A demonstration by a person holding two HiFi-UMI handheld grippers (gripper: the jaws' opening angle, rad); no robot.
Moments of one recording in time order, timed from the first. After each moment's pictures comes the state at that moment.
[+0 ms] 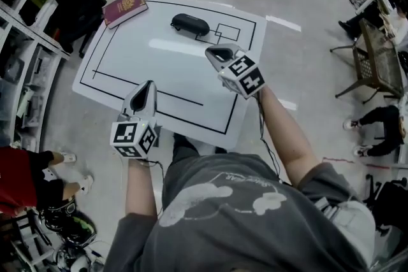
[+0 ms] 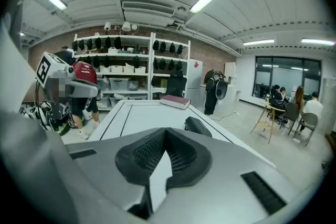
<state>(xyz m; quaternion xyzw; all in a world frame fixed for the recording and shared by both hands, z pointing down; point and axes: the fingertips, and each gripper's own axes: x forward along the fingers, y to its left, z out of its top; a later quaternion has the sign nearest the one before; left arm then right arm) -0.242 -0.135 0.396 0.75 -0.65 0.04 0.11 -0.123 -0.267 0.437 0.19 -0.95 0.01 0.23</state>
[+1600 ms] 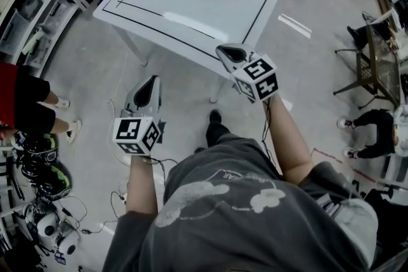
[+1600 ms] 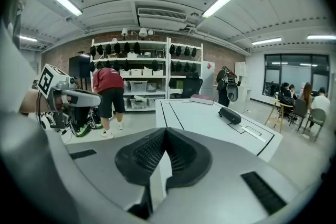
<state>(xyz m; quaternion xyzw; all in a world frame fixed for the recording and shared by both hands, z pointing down) -0.179 0.133 0.407 0.69 -0.71 0.00 0.13 -0.066 -0.015 0.432 0.14 -0.97 0.01 0.21</state>
